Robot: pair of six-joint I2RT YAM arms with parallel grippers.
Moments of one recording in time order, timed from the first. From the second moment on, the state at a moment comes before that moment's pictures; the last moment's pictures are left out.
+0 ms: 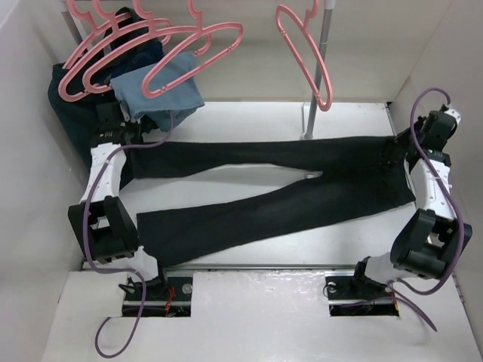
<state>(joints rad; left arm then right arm) 0.20 1.58 1.38 -0.46 0.06 0.34 -0.40 1.40 1.20 -0.20 0.01 0.43</state>
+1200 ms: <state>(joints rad) 0.18 0.79 0.68 -0.99 -0.09 0.64 -0.59 1.40 0.74 -0.15 -0.07 0.80</state>
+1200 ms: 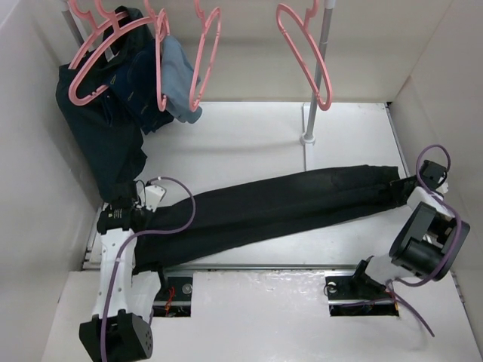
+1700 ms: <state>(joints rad) 0.18 0.93 1.15 -0.86 -0.04 0.58 -0.59 1.46 0.99 -0.26 -0.18 0.78</state>
